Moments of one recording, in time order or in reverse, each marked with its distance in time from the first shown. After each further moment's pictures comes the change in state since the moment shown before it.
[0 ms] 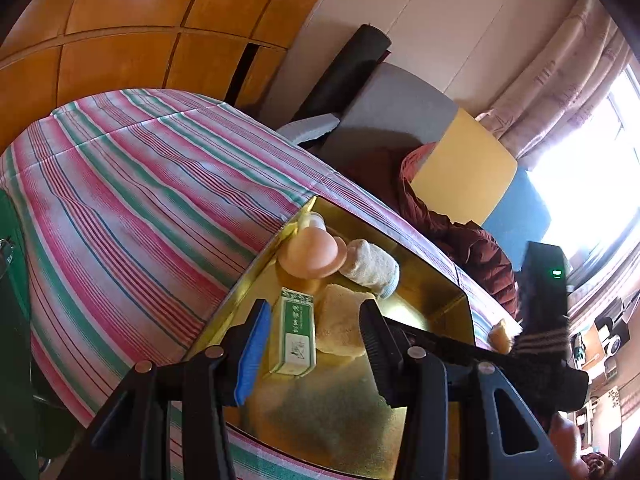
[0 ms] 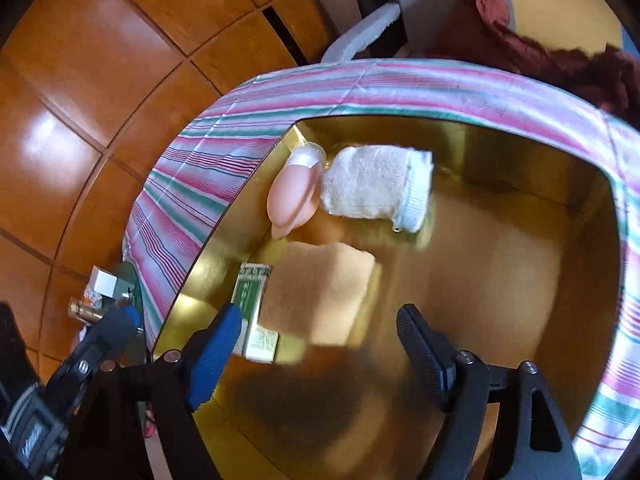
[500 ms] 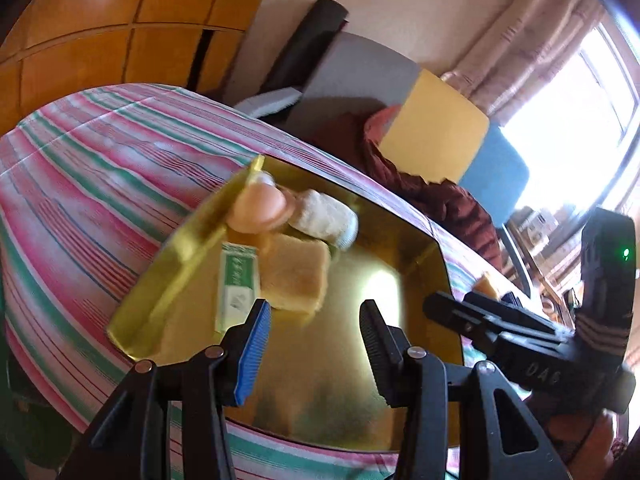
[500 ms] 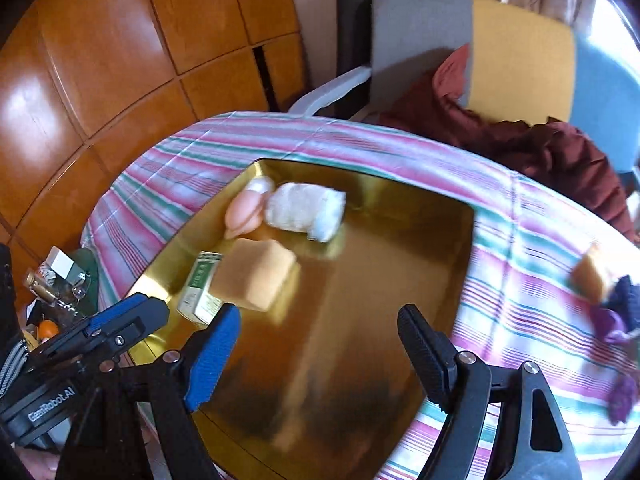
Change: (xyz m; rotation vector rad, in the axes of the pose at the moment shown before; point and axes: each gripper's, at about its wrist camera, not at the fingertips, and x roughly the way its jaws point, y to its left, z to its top) left arm 0.009 -0.038 -0.032 0.121 0.080 -0.067; right arm -0.077 -0.009 -0.035 -0.107 -0.170 -0.251
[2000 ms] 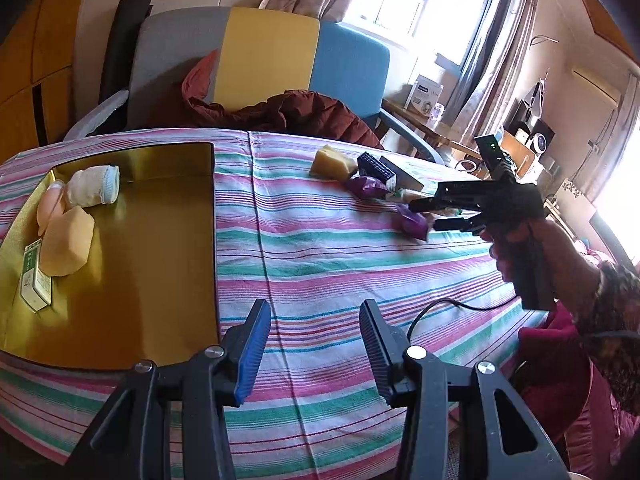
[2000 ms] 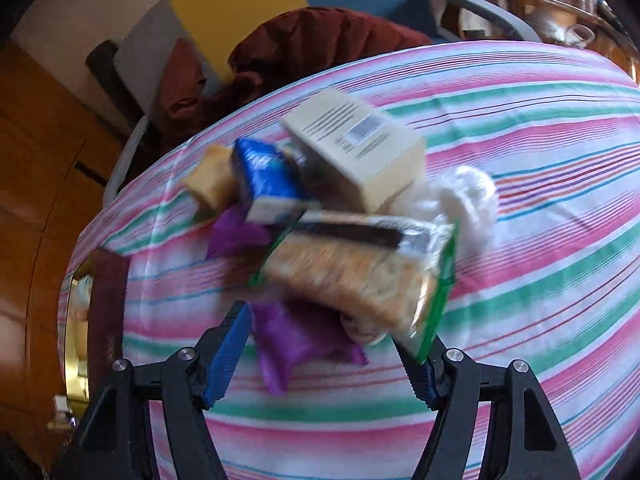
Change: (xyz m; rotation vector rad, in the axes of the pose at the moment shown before) left arm 0.002 -0.176 -0.104 0.472 0.173 -0.238; right arm -0.074 -0.315 -0.112 0.584 0.083 -0.066
